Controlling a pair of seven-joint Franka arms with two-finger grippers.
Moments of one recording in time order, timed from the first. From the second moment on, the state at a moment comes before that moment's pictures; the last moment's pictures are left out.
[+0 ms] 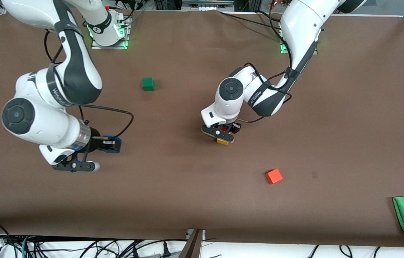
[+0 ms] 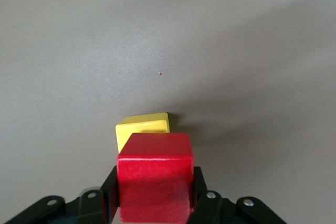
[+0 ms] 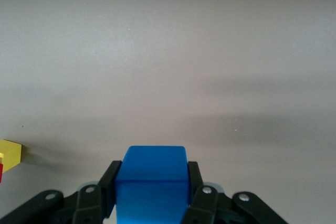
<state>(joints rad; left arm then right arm) -0.38 0.68 -0.33 -1.56 0.25 2.22 -0.43 0.30 0.61 -0.04 -1.17 0.13 1.76 0.29</state>
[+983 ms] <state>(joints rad) -0.34 0.69 -0.32 -1.43 0.28 2.09 -0.43 0.32 0.61 -0.04 -1.16 0.13 1.77 0.35</state>
